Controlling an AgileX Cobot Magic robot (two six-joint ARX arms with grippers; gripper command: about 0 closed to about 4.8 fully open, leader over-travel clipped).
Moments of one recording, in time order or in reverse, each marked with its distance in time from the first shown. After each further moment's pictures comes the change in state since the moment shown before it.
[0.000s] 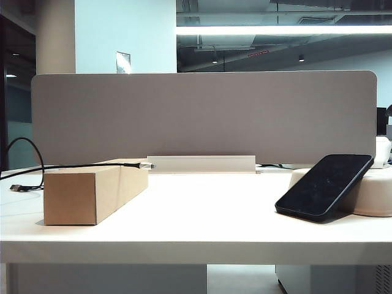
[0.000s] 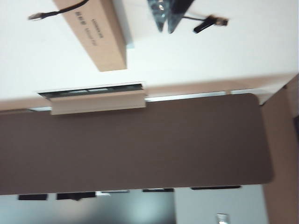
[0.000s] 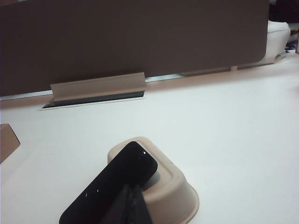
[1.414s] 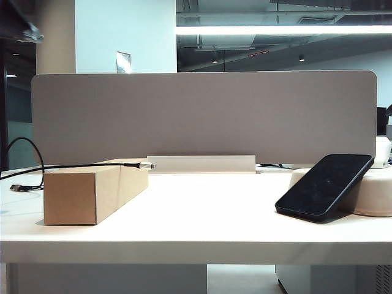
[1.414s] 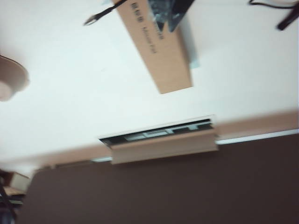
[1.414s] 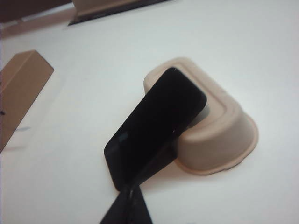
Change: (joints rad) left arm -0.069 0.785 0.461 -0.001 0.208 0.001; right arm 0.000 0.541 0.237 -0.109 -0.221 0.064
